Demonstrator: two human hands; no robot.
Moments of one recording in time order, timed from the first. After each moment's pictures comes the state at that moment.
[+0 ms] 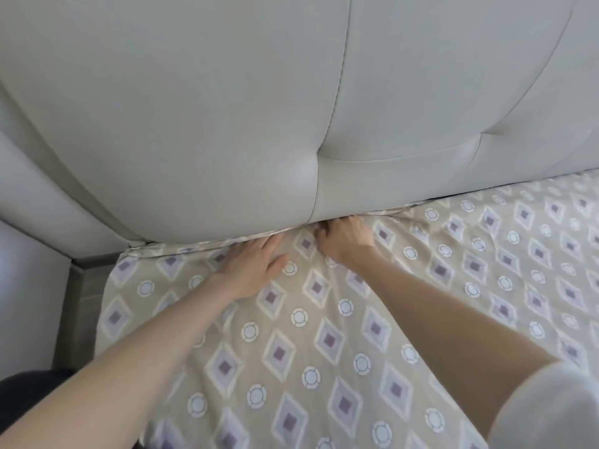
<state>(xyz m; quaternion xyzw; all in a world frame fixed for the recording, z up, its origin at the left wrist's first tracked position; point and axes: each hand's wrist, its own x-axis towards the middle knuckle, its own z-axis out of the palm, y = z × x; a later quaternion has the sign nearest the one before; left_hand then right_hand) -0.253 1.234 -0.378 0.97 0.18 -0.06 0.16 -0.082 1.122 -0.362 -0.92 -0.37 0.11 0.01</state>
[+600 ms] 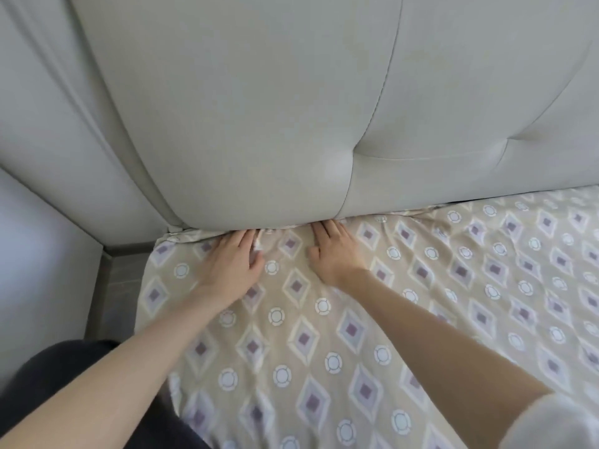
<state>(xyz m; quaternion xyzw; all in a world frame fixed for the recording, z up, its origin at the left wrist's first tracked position) -0.320 1.249 -0.379 0.94 0.33 0.07 0.11 -0.148 1.128 -0.377 -0.86 -0.49 0.07 0.08</state>
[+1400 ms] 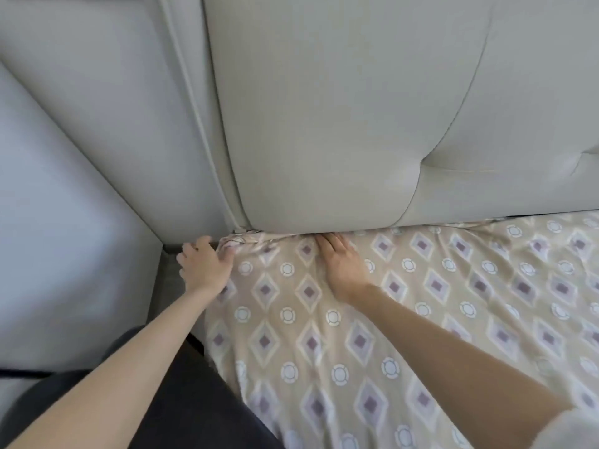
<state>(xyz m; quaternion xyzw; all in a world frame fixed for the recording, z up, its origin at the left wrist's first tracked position) -0.415 1.318 -0.378 0.72 0.64 0.09 0.27 -0.218 1.166 -0.378 -0.82 -0.56 0.08 0.12</state>
